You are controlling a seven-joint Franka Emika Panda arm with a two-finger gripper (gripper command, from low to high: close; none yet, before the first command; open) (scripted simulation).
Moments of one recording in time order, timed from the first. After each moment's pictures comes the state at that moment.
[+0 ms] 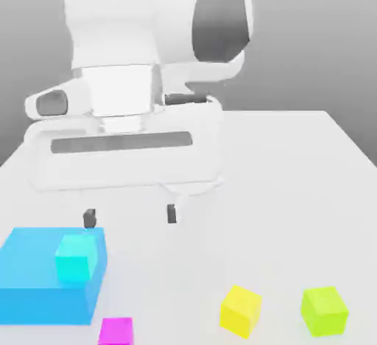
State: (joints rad) arm 0.03 0.06 -0.18 -2.34 0.16 2.58 0.49
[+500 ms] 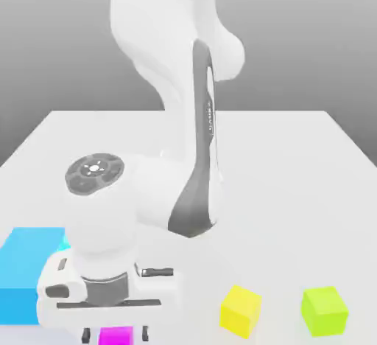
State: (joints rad) arm -0.04 0.48 -0.14 -2.32 0.20 2.79 0.39
